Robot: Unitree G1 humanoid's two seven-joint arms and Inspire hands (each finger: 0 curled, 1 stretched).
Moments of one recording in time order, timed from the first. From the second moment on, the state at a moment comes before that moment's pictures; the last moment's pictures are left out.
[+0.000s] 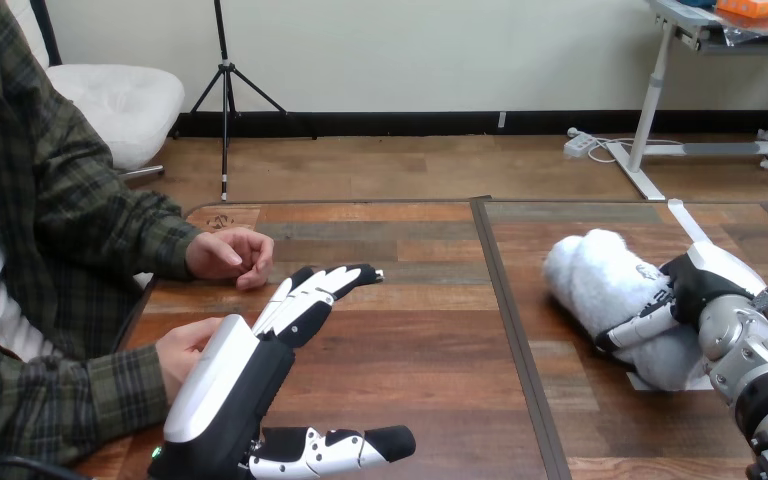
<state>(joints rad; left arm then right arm) 0.24 0.30 -0.09 0.08 0.40 -0.79 0.04 -0.83 -0.43 0.29 1.36 -0.49 0.10 -0.06</state>
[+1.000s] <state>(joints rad) 0.24 0.30 -0.08 0.08 0.40 -0.78 0.04 -0.82 -0.44 0.19 1.36 -0.40 0.02 0.03</state>
